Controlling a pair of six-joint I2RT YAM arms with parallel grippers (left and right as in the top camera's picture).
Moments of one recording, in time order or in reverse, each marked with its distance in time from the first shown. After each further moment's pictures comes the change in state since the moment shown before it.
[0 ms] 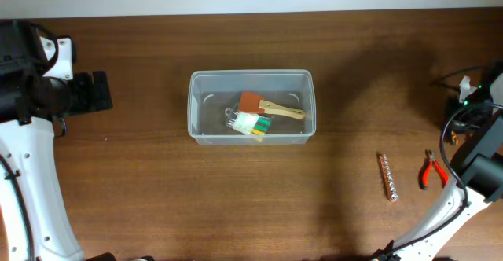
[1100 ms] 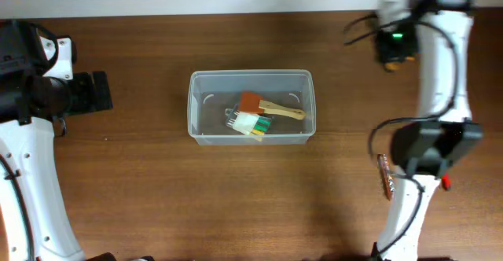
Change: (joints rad) left arm 0.000 0.000 0.000 0.000 0.000 0.000; right arm 0.541 0.002 0.657 -0.414 -0.119 -0.125
